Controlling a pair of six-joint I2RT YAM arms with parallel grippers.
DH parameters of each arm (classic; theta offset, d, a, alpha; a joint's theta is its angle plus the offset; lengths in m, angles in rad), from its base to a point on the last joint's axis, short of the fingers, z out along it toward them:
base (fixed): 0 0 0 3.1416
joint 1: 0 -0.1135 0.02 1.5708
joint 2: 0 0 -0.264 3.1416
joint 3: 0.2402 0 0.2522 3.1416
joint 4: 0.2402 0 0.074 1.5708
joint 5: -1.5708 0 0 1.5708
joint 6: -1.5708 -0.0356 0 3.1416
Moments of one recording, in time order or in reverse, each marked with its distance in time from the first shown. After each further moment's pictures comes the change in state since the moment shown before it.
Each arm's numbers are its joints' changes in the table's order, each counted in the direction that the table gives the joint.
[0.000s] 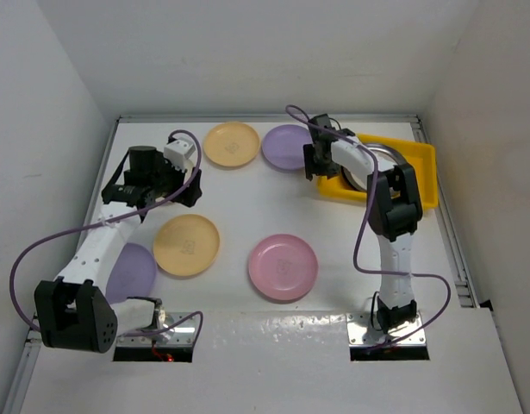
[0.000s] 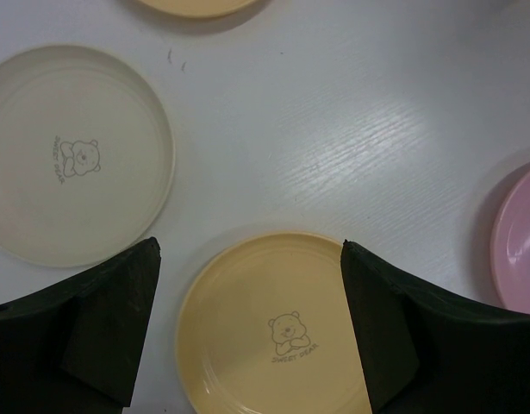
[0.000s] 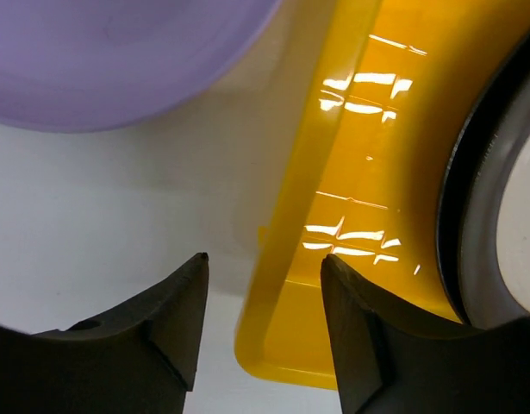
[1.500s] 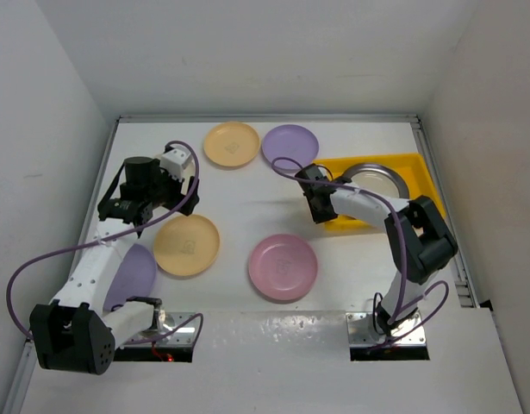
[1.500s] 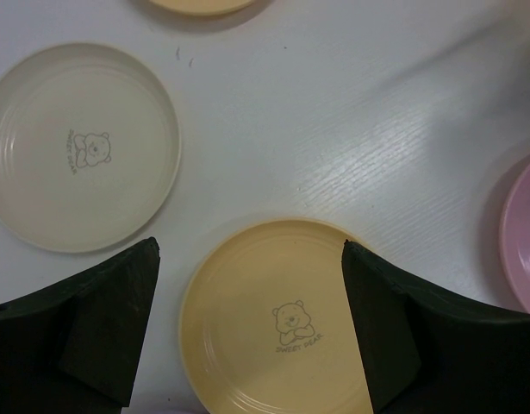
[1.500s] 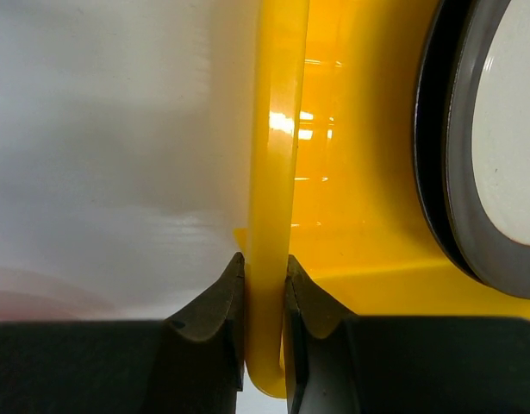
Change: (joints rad) left arm 0.002 -0.125 -0.101 -0.026 0.015 -0.020; right arm -0.230 -0.435 -0.657 -0.143 -0.226 -0.042
